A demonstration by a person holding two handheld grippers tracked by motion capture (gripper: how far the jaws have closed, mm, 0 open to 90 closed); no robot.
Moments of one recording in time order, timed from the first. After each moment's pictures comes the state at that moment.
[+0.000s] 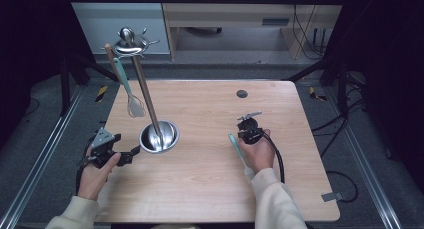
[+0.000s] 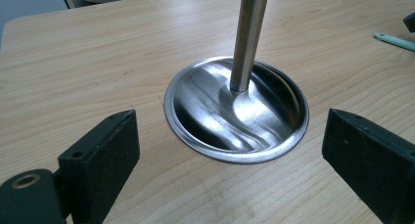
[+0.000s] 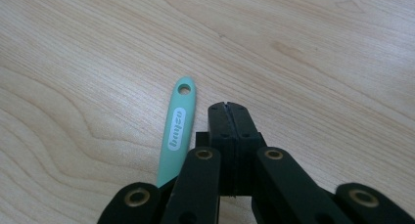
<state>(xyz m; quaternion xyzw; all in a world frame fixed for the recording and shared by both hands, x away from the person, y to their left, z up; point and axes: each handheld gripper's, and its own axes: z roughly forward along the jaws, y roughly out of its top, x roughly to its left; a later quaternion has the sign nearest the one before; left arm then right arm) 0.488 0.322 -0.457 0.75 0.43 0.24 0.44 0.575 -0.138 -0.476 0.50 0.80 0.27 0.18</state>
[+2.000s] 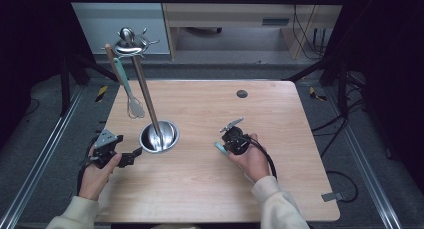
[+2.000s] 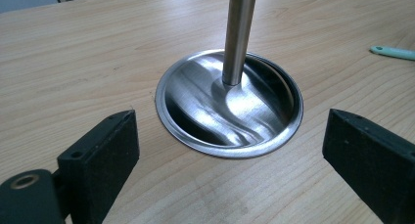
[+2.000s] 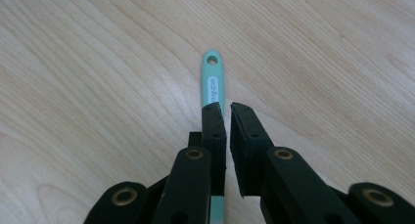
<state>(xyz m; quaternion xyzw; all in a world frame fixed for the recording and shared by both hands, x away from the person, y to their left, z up) 0.488 0.317 -0.460 0.76 0.42 0.23 0.44 0.534 -0.094 -0.455 0.39 0.87 0.24 0.14</state>
